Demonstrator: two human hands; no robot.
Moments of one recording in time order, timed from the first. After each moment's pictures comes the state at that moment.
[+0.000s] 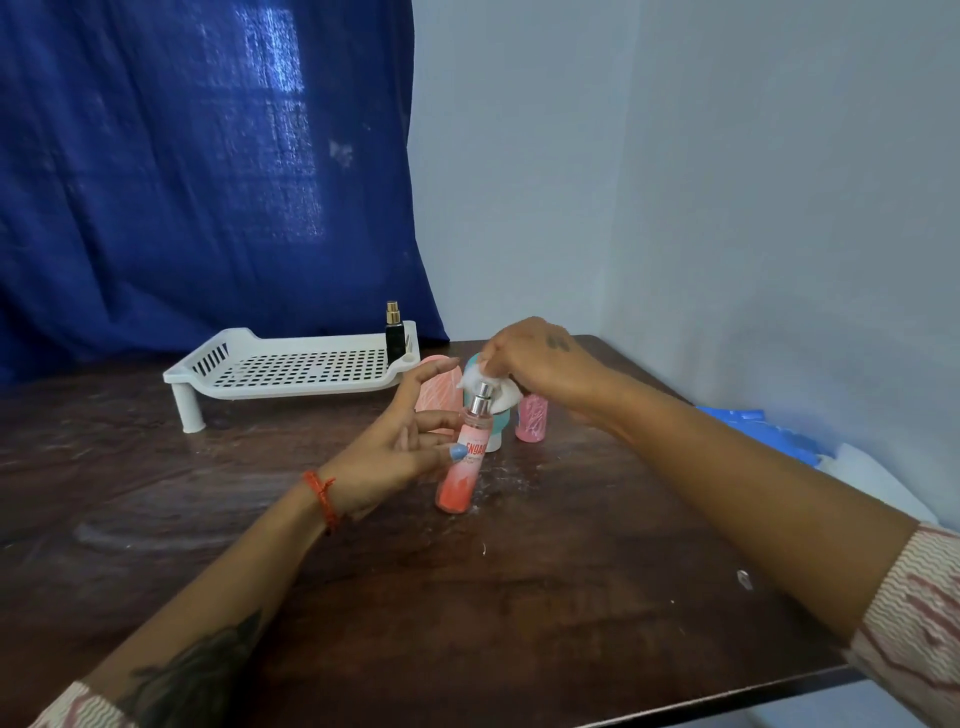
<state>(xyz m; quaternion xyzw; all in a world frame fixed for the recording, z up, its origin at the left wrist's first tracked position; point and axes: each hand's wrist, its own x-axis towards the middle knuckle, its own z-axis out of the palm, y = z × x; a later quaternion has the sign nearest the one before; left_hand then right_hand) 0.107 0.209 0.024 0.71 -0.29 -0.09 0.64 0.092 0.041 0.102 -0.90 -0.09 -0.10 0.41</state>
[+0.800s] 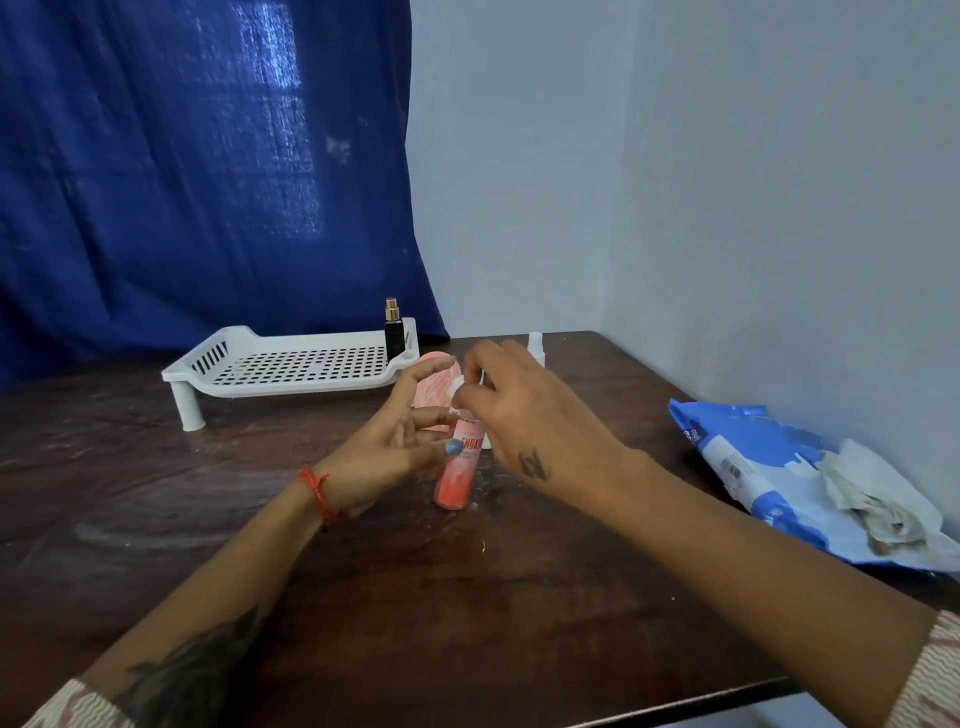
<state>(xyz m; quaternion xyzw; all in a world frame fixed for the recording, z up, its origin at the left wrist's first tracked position) 0.112 0.211 0.021 0.71 -0.30 -0.10 0.64 0.068 0.043 0.056 -0.86 -0.33 -0.39 -0.01</state>
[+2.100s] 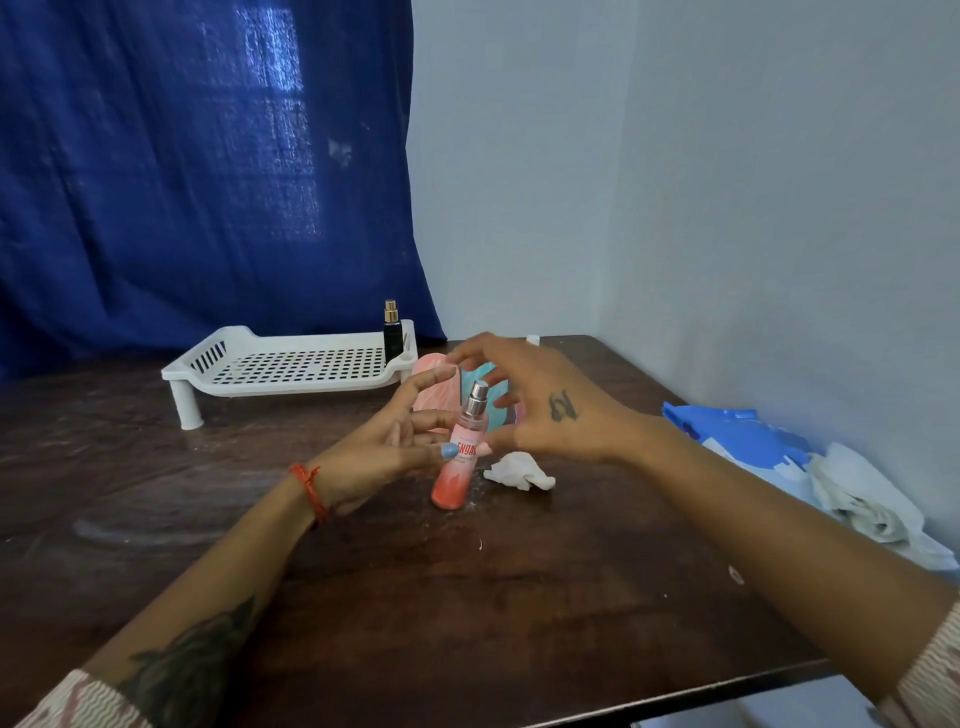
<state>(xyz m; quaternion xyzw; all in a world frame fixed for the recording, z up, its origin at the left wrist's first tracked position) 0.115 0.216 0.021 0.71 -0.29 -0.13 0.63 0.072 0.024 0.080 -0.91 -0.31 -0.14 0.25</state>
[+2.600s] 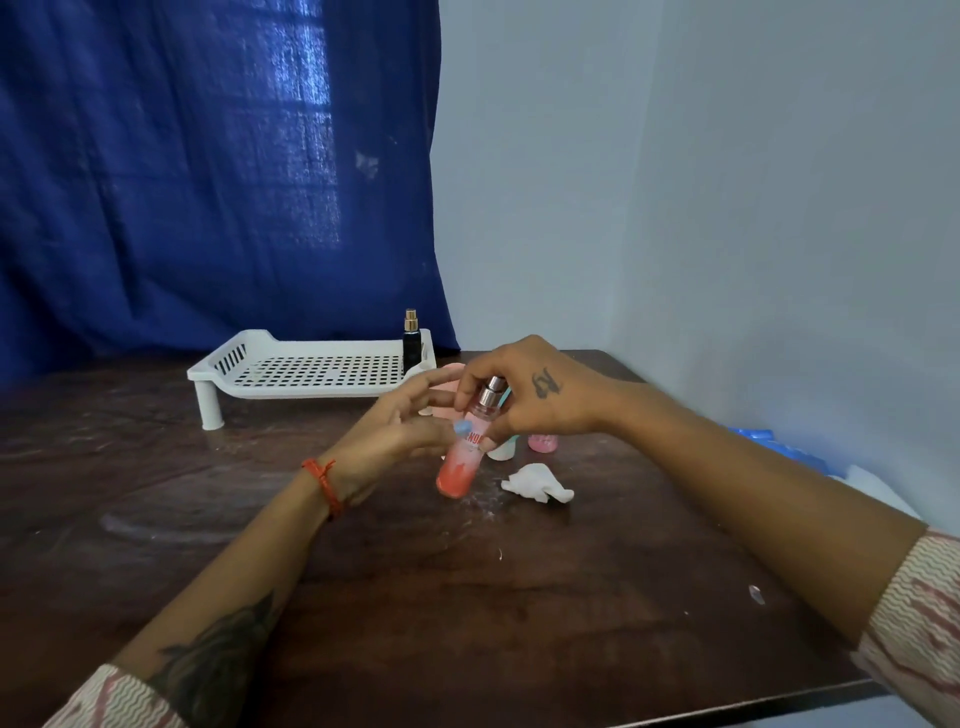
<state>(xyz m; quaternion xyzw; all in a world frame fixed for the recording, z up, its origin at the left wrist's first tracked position) 0.111 0.226 0.034 0.70 -0.27 -0.05 0.66 0.097 0.046 0.100 -0.92 -0.33 -0.08 0.18</state>
